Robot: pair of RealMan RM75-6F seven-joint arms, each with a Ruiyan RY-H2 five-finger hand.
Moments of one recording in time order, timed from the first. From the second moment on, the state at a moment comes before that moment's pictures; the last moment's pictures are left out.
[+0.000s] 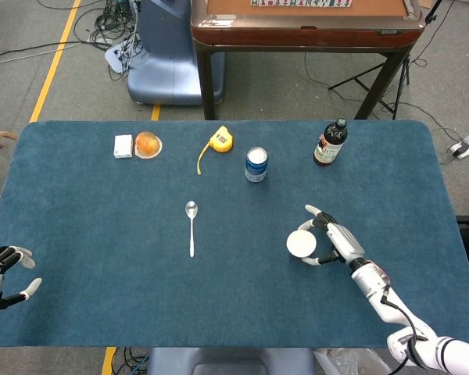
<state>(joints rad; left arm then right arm) -0.07 -1.10 -0.06 -1.57 1.54 1.57 -0.12 0.51 -1.47 0.06 -1.29 -1.44 0.98 0.66</state>
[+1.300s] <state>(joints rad) -0.08 -1.11 -0.06 -1.56 1.54 1.56 -0.10 0.28 -1.04 0.02 -1.82 -1.37 1.33 -0.07</state>
